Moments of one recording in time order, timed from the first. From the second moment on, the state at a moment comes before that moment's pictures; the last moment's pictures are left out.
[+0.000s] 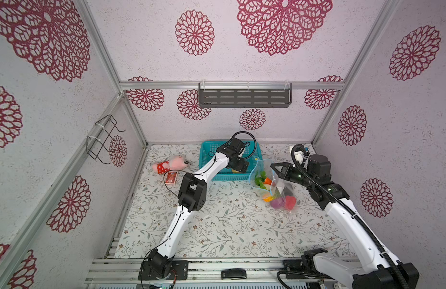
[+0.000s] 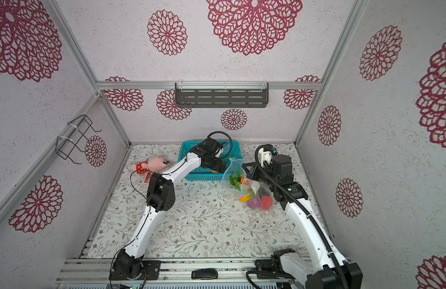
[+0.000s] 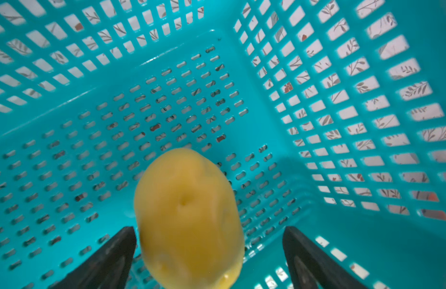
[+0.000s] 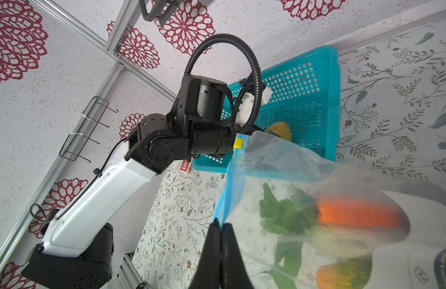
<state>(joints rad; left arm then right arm) -0.58 2.58 2.43 -0.88 0.06 -0.11 0.22 1.08 0.99 -0.30 -0.50 0.59</state>
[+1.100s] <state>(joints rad) -0.58 2.62 2.47 -0.91 -0.01 -0.10 0.22 1.08 0.97 -0.29 -0.50 0.59</state>
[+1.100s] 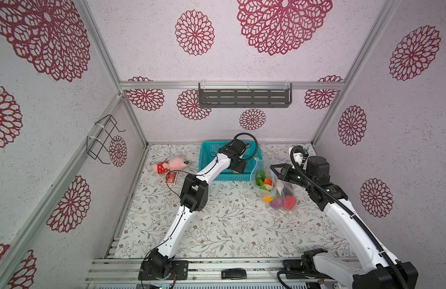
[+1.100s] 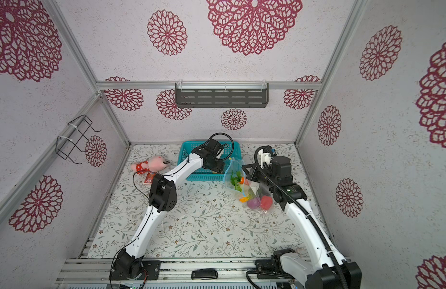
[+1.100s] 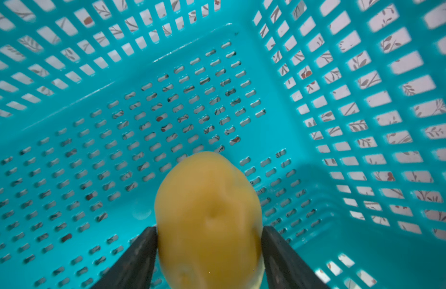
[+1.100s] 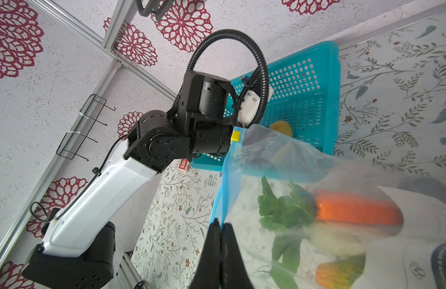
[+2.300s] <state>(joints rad) -0.53 2.58 2.42 -0.97 -0.01 -0.09 0.23 1.09 0.97 -0.27 -0.51 0.60</state>
